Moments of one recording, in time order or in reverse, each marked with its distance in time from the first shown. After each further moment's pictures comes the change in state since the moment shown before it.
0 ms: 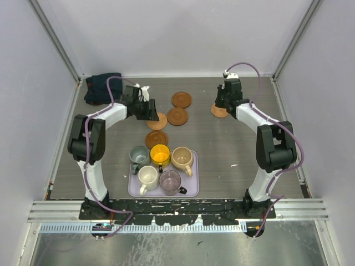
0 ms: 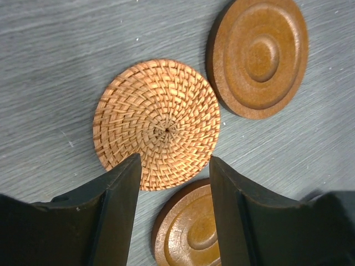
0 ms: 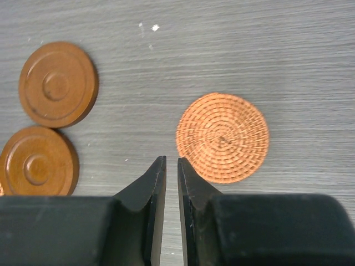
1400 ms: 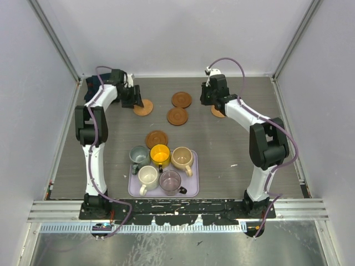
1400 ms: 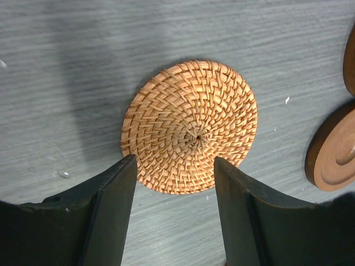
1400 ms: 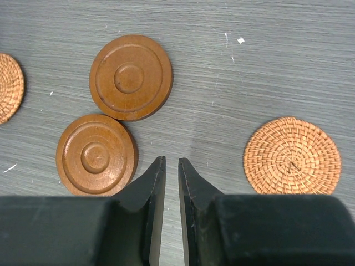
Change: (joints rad) left arm 0.182 0.372 0.593 -0.412 -0.037 0.052; right arm 0.135 0.047 0.116 -0.051 -0.044 -0.042
